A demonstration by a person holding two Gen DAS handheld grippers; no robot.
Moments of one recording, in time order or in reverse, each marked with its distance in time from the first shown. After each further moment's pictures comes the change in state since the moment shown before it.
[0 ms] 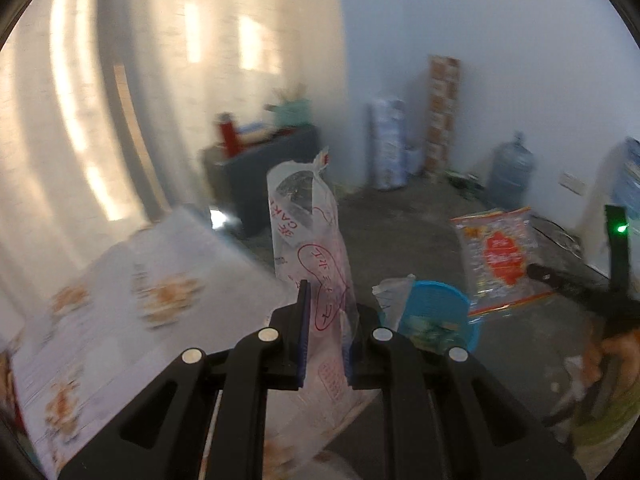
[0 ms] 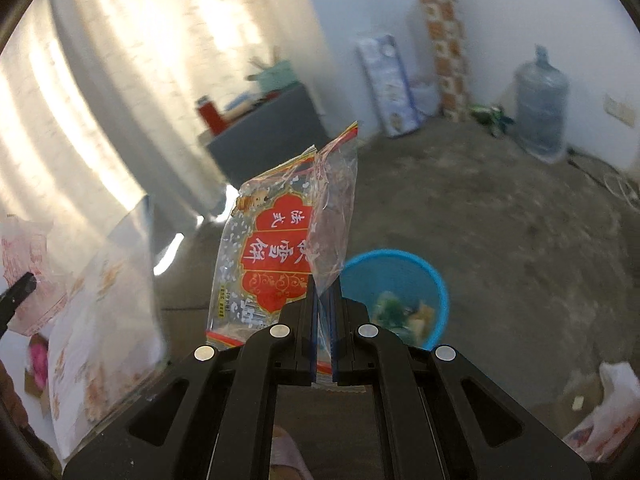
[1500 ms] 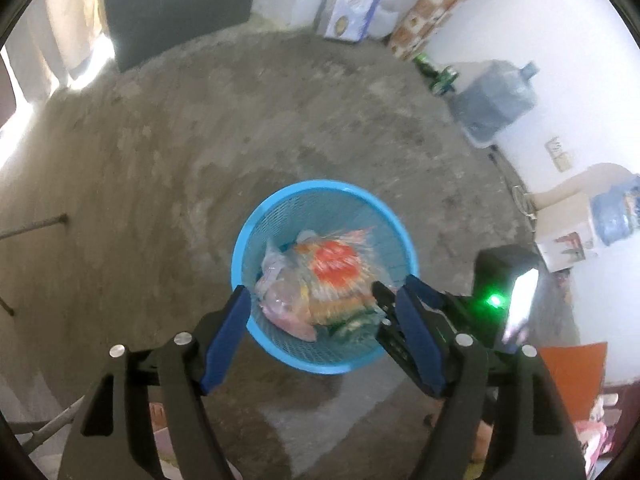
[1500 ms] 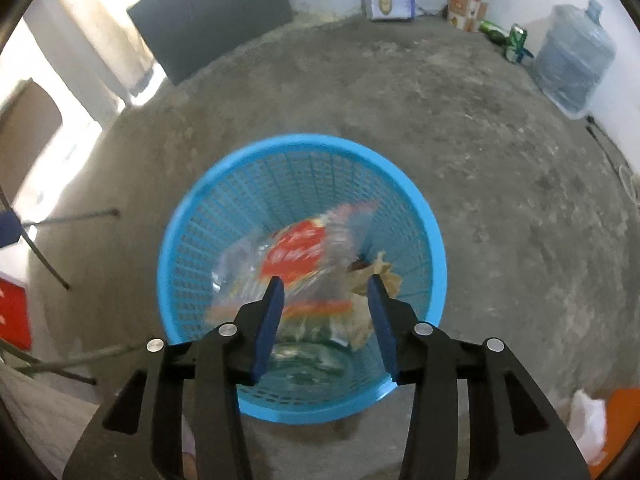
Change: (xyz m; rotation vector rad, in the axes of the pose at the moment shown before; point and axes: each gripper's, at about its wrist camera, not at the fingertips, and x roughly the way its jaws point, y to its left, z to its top) left arm 0.303 -0.116 -0.015 -0.246 0.536 -0.324; right arm 0.218 -0.061 -0.040 -0.140 0.376 -0.171
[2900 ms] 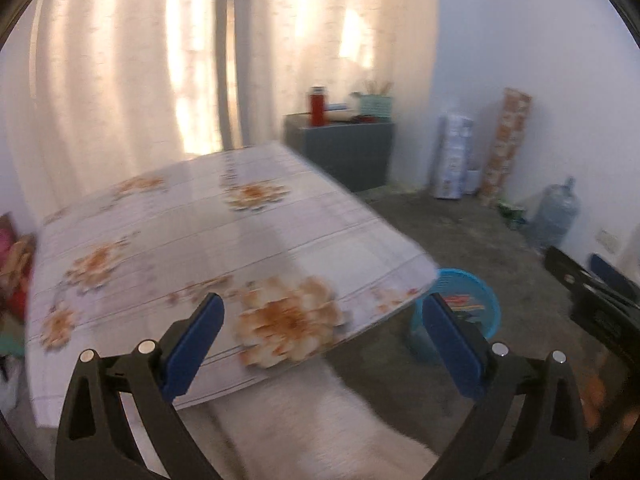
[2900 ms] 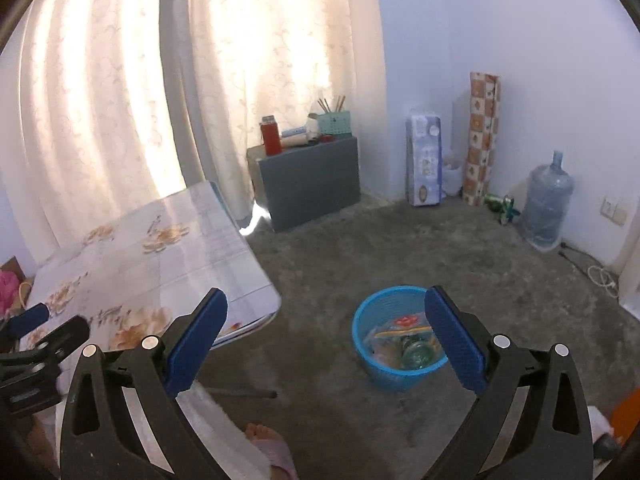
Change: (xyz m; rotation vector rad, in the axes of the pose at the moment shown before) left arm -0.326 0.075 -0.288 -0.112 -0.614 0.474; right arm -0.325 0.174 -0.150 -0.137 -0.621 0.053
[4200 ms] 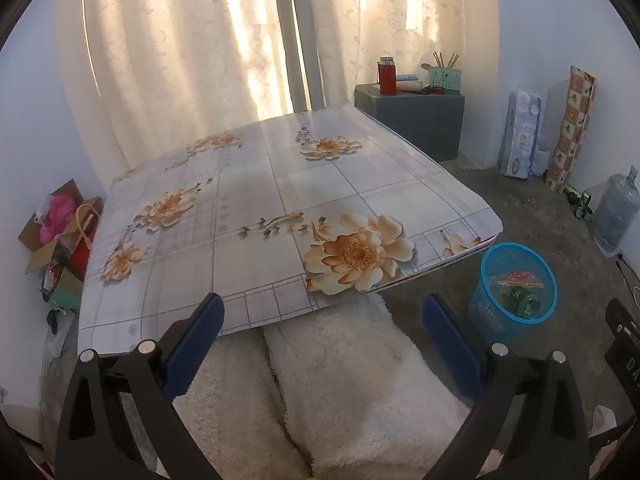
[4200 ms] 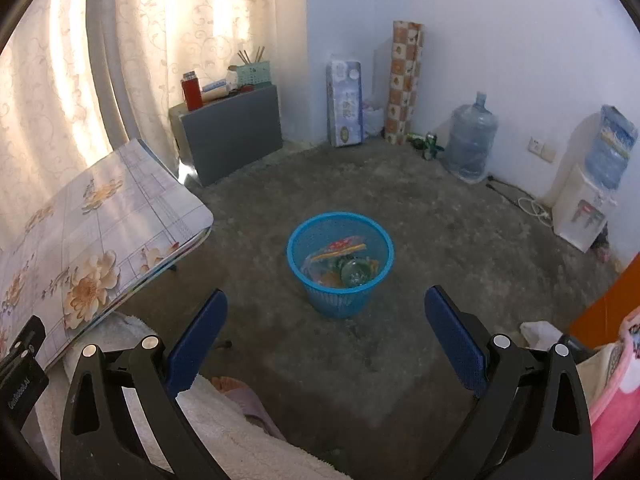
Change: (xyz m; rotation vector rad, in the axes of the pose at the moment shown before) left arm -0.015 -0.002 -0.038 -0.047 0.104 0.232; right arm -0.025 -0.003 -0.056 0.115 0.185 -0.276
